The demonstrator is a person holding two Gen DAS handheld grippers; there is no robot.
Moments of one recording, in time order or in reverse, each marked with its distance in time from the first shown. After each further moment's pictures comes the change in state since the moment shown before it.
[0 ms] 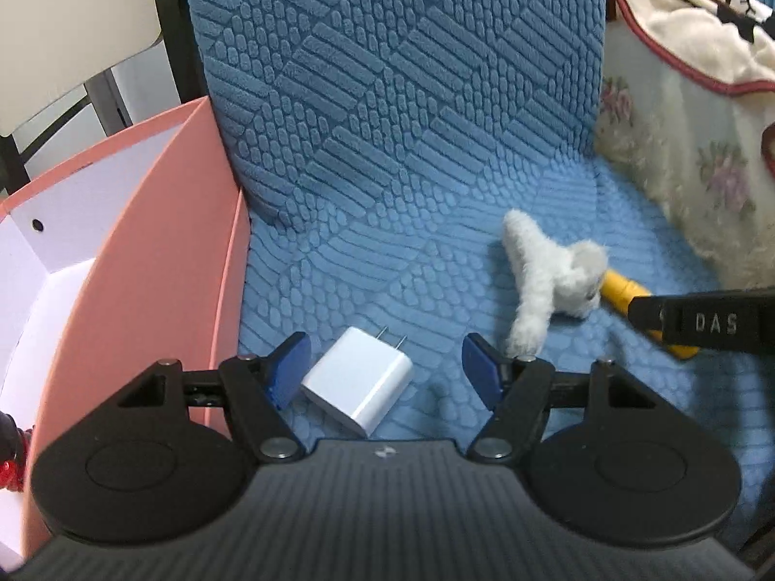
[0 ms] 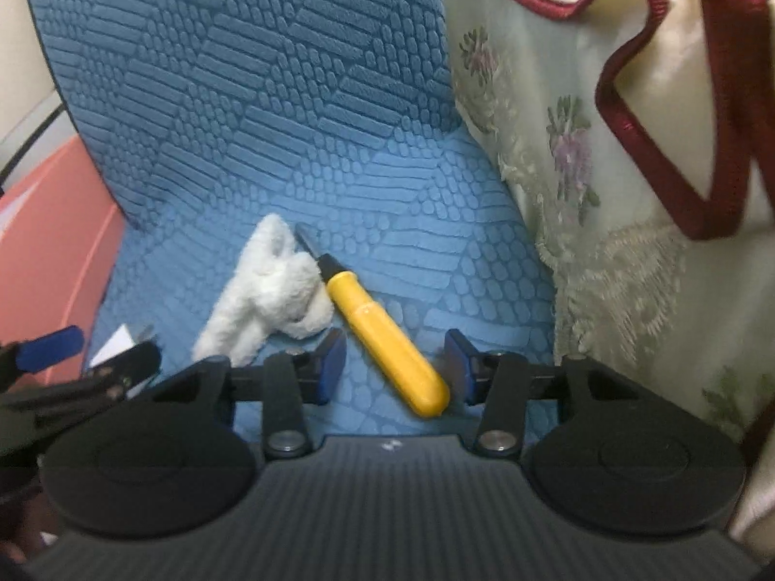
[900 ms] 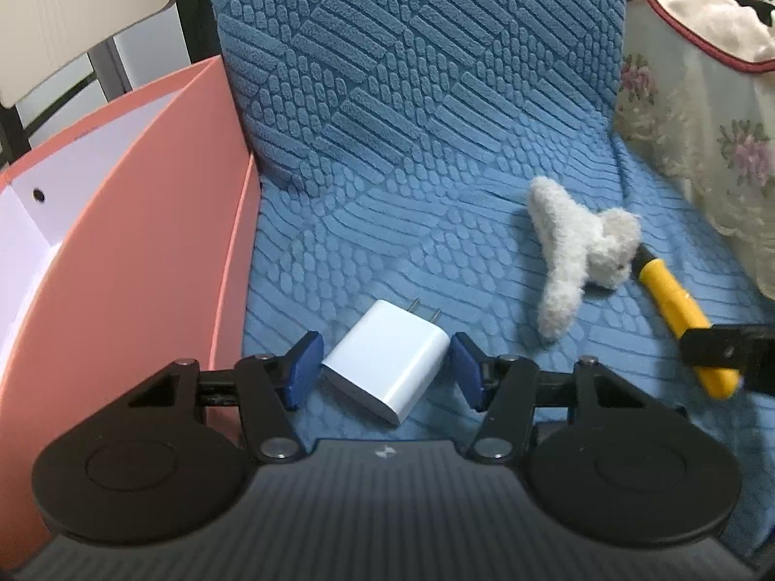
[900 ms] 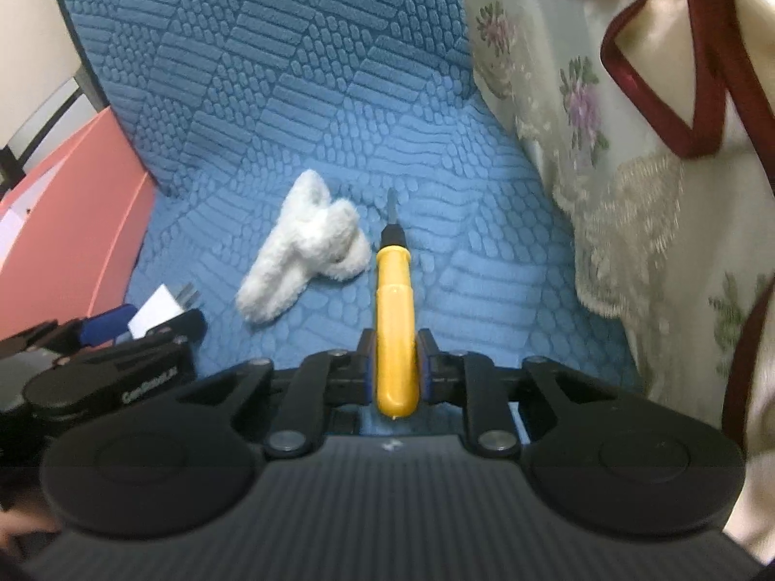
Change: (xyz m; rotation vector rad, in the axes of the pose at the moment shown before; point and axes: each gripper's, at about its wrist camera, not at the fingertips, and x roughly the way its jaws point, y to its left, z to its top) left arm 0.009 0.007 -0.015 -0.023 0.037 0.003; right arm -0.031 0.010 -0.020 0.010 0.051 0.031
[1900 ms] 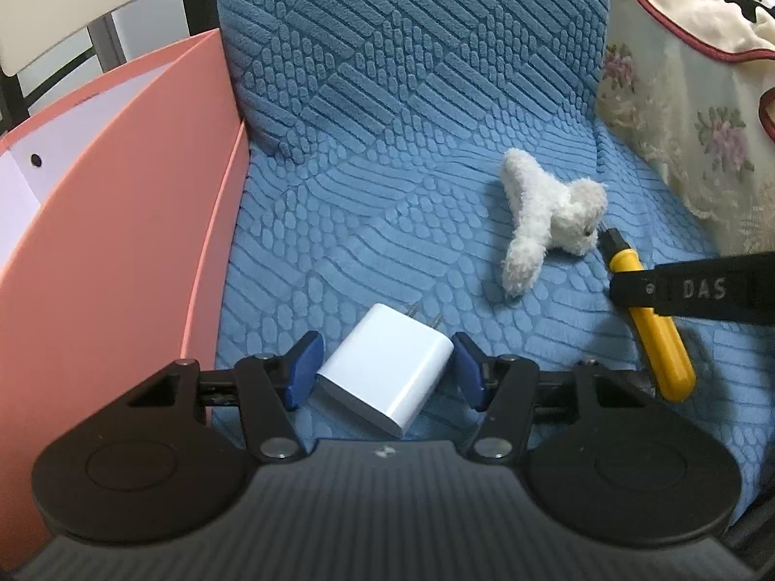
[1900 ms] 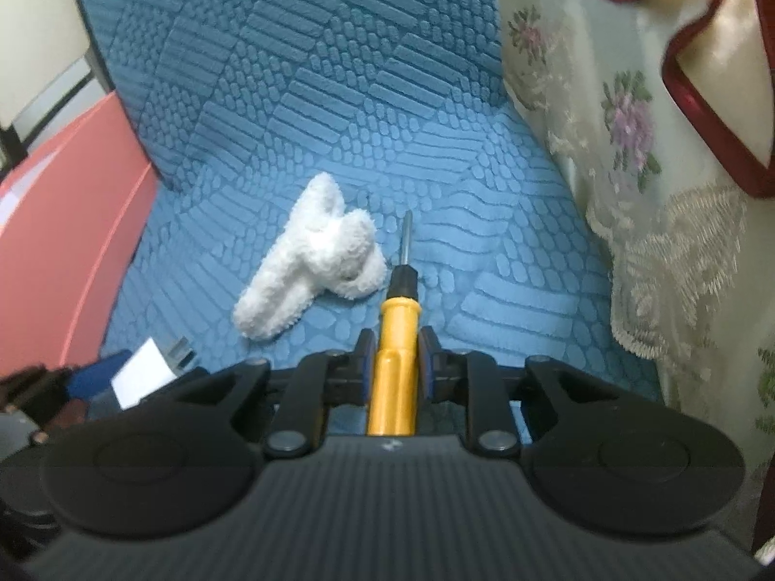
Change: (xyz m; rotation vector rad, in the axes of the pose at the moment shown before) left arm -0.012 -0.010 -0.015 -0.033 0.023 -0.026; right arm 0.028 -0.005 0.010 -0.025 -0.018 0.027
